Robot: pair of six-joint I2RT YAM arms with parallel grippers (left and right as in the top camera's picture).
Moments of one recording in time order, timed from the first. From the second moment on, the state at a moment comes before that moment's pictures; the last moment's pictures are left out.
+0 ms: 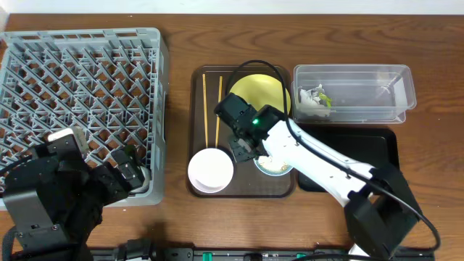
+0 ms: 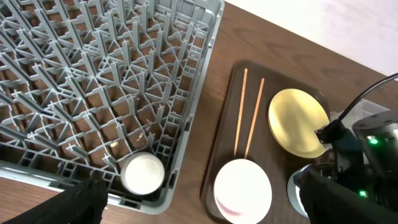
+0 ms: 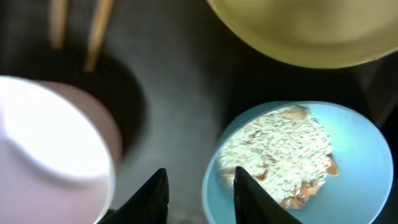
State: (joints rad) left arm 0.18 0.76 1.36 -1.32 0.13 -0.27; right arm 0.79 1.85 1.39 -0.94 0.08 0.47
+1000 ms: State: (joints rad) left arm 0.18 0.76 1.36 -1.32 0.13 -0.27; right arm 0.74 1.82 1.30 -0.90 -0.01 0.54
